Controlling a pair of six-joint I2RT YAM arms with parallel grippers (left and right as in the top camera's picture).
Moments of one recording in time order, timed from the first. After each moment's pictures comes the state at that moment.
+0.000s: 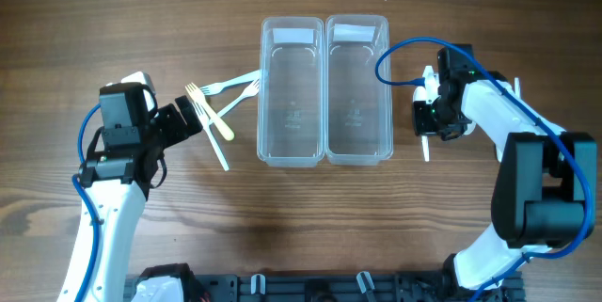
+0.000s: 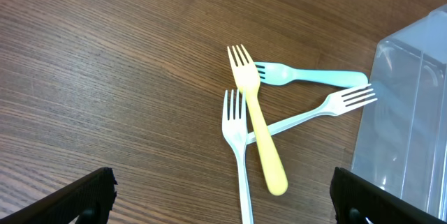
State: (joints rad) left arm 0.09 1.17 0.78 -0.51 0.03 -0.33; right arm 0.00 1.85 1.08 -0.70 -0.04 -0.05
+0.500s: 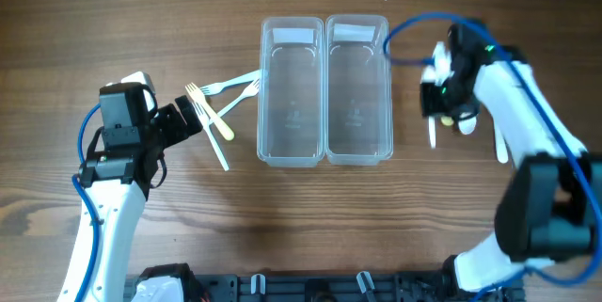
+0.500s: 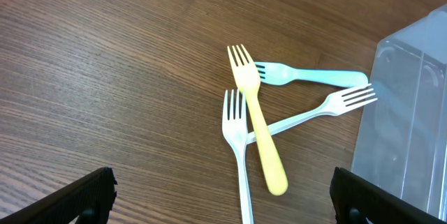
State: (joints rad) left arm 0.09 1.17 0.78 -0.51 0.03 -0.33; right arm 0.01 1.74 1.33 -0.96 -0.08 -0.01
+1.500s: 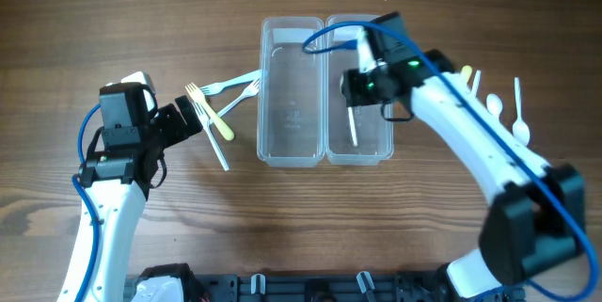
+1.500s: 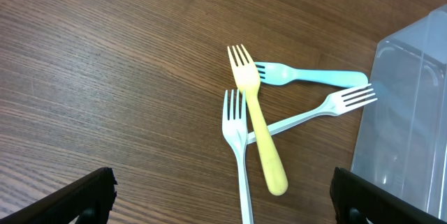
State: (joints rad) left arm 0.09 1.17 0.78 -0.51 0.03 -0.33; right arm 0.34 1.68 1.32 -0.73 -0.13 0.21
